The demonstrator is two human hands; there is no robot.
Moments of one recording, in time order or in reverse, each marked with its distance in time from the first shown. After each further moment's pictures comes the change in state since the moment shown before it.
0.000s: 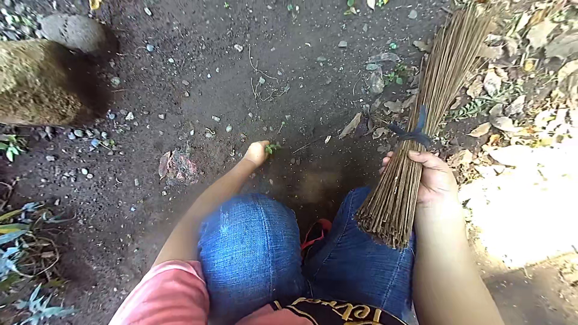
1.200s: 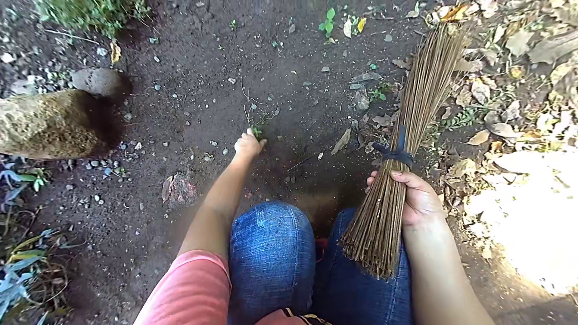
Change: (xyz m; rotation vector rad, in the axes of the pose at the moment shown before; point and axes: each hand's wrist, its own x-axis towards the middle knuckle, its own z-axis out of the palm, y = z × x) left_hand 0.055 0.046 -0.056 0.168 0.229 -0.380; right_hand -0.009 -0.001 -0.005 0.156 -0.014 0.070
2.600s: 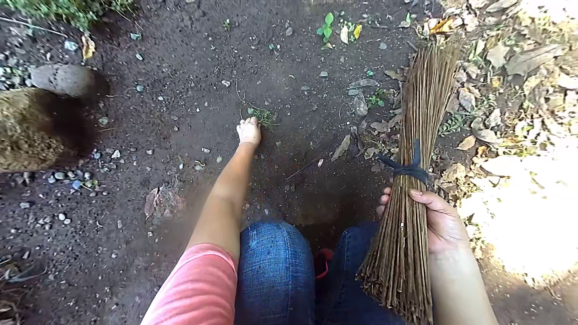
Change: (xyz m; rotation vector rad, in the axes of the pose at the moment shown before) left_hand 0.082 0.012 0.010 -0.138 0.196 0.268; right_hand -0.015 0.014 -0.003 0.038 -0.042 -0.017
